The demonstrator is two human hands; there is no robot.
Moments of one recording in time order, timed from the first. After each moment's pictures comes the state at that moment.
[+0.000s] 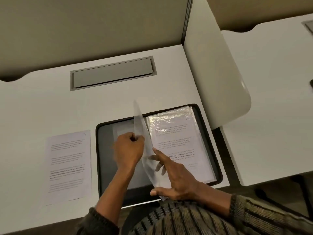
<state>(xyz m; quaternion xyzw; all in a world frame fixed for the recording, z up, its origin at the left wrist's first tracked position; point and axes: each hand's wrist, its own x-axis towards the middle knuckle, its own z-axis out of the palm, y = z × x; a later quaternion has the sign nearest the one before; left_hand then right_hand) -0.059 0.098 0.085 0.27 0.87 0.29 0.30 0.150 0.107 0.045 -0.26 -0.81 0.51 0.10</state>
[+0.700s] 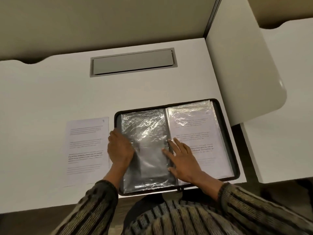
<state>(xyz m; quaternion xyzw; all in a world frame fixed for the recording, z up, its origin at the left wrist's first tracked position) -0.161 0.026 -0.007 0.30 0.93 0.08 0.17 0.104 0.091 -0.040 -0.30 -0.93 0.17 -0.11</state>
